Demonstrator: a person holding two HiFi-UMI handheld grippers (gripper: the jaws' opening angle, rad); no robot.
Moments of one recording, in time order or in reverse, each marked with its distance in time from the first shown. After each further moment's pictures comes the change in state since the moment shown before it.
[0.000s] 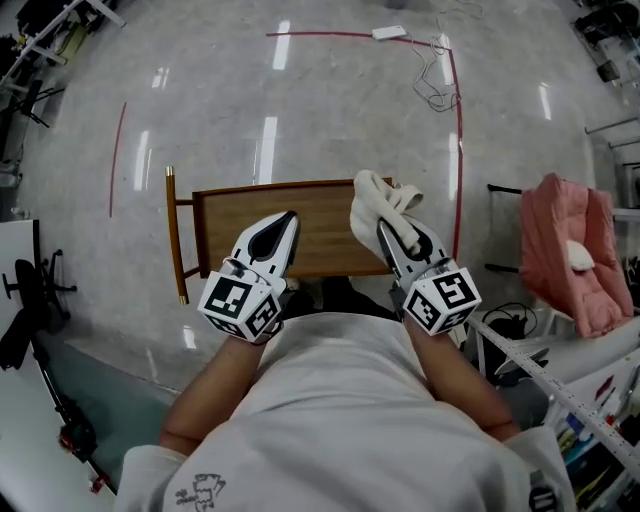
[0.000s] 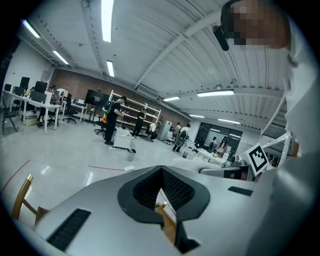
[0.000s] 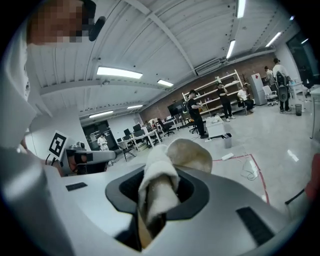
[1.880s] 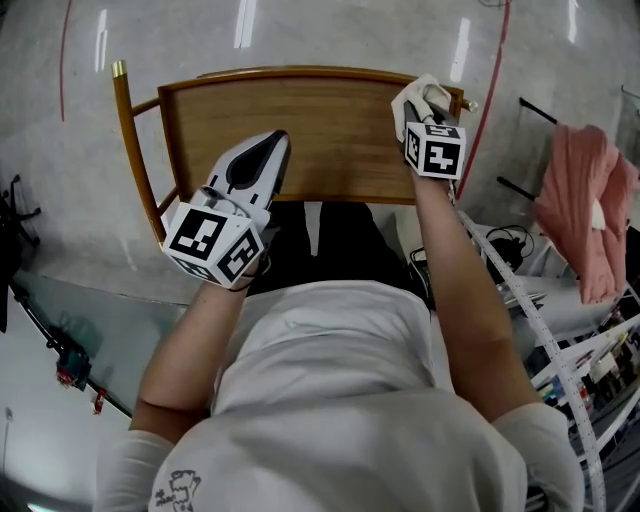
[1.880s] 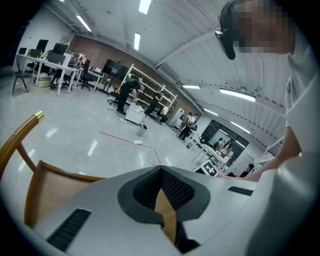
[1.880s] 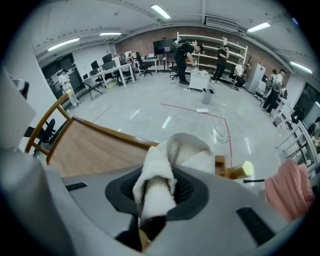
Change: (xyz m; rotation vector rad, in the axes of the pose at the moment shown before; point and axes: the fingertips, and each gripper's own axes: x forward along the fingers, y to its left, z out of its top) left arm 0.005 0.168 -0.145 -0.262 0.196 0.027; right arm 0.192 -0.153 -0.265 -0.136 0.689 -0.402
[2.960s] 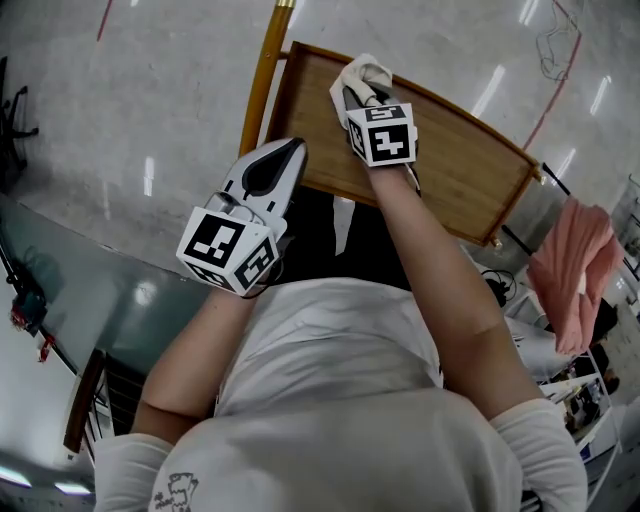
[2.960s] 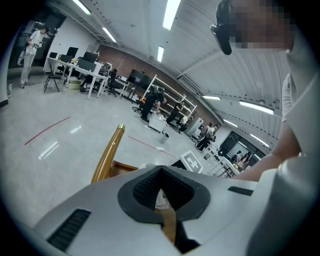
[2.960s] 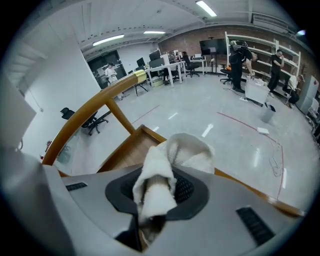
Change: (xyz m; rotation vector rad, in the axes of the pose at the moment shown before) left arm -0.162 0.152 -0.005 -0.131 -0.093 0.190; right arm 0.066 0.379 0.090 -0.305 -0.013 0.370
